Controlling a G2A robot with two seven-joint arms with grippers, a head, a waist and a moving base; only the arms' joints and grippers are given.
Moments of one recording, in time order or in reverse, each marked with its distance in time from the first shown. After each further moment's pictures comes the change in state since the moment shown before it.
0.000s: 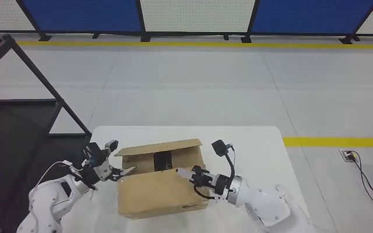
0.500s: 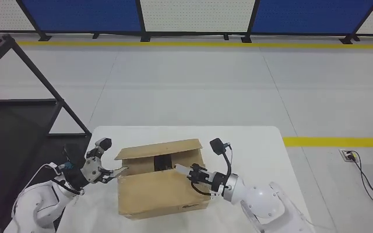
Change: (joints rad) left arm 0.046 0.053 -0.052 -0.059 -0.275 -0.062 0.032; right arm 0.020 -0.009 -0.027 0.037 0.004 0.006 -0.042
